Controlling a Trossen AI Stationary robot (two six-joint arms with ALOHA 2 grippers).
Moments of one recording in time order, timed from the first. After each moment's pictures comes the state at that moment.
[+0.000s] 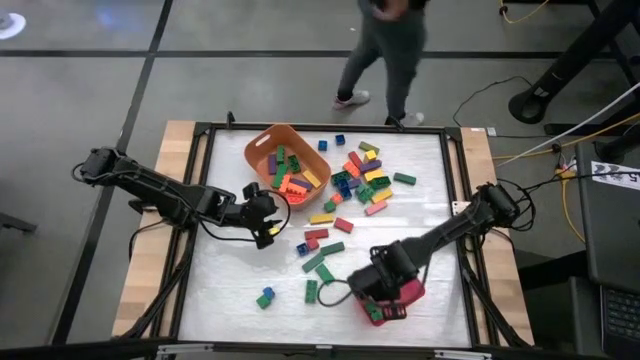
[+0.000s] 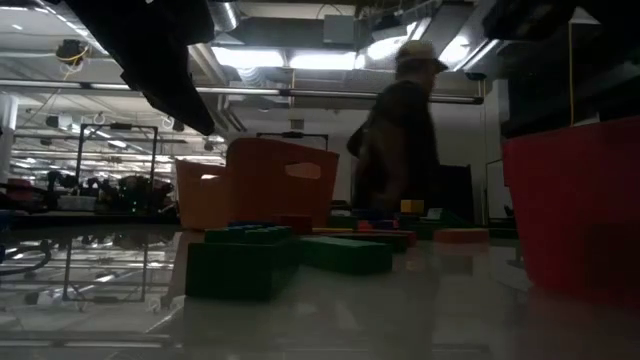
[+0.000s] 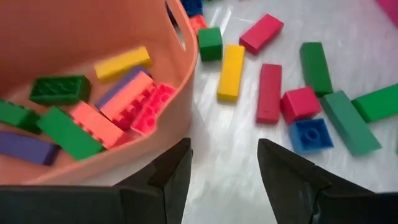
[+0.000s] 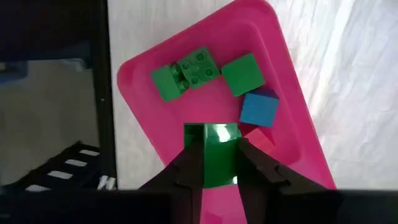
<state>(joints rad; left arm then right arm) -0.25 1.20 0.74 -0.44 -0.46 -0.44 0.53 1.88 1.65 -1.23 -0.22 0.42</state>
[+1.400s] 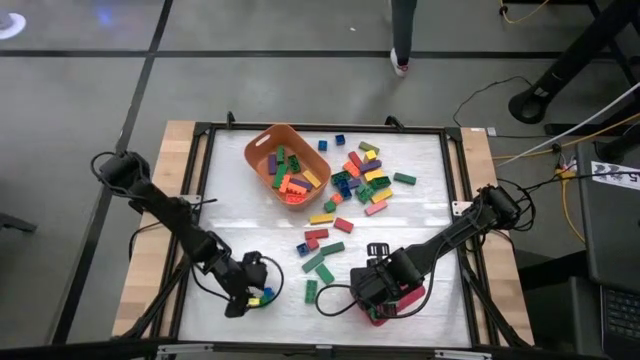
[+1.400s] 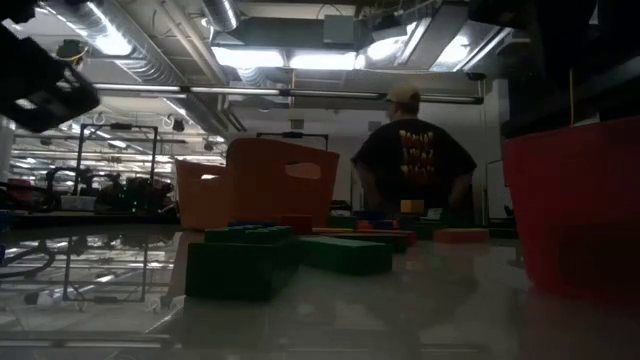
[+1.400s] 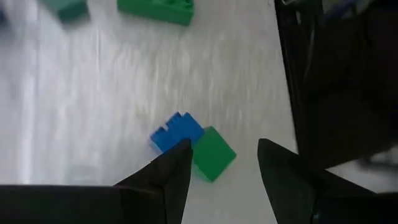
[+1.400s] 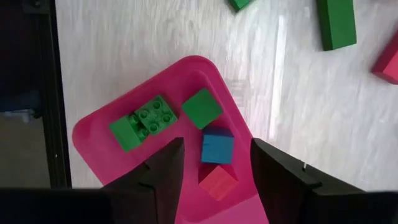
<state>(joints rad) -0.71 1.43 0.74 -0.18 -0.09 -0.71 0.58 1.88 1.65 -1.17 0.04 0.52</state>
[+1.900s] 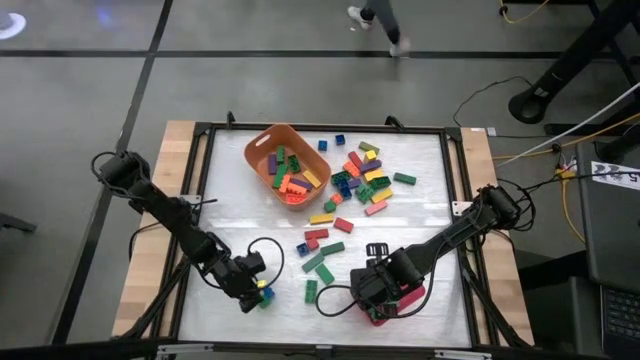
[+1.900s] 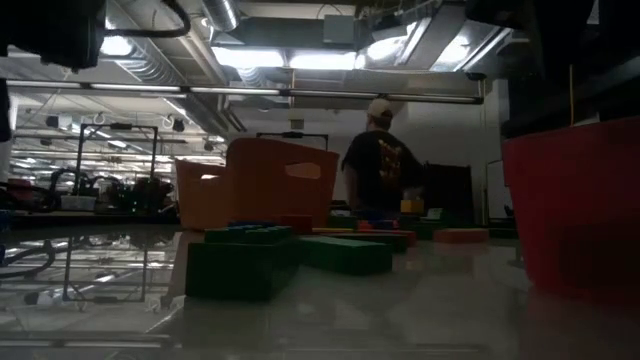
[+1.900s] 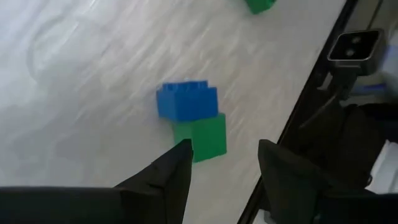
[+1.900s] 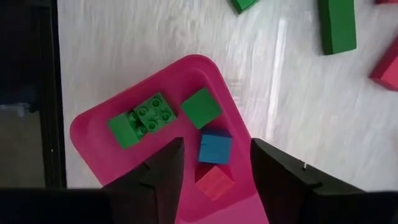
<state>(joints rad) -0.73 1.44 0.74 -0.21 -0.09 -1.38 0.58 1.88 1.65 -1.17 0.04 0.47</state>
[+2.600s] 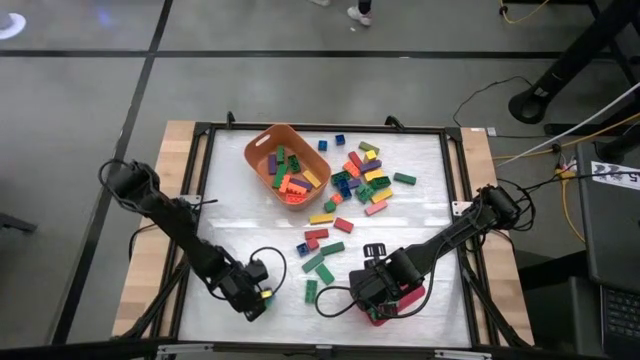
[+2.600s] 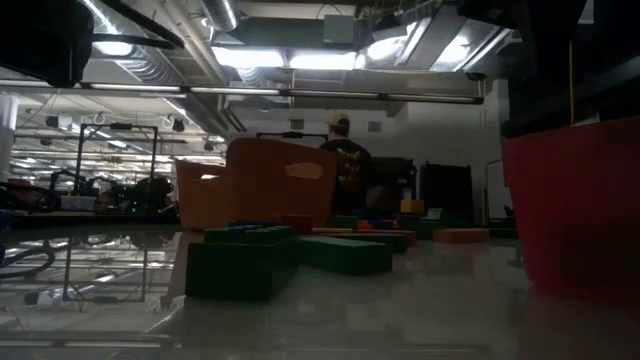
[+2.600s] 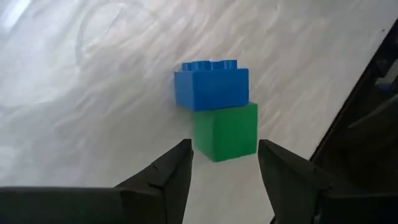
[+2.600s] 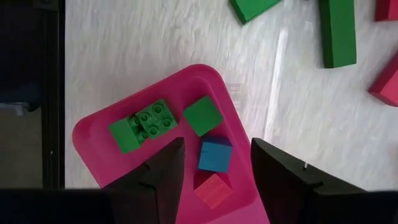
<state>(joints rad) -0.74 1.60 0.87 -0.34 -0.09 -1.41 0.58 1.88 1.65 -1.14 0.05 0.44</state>
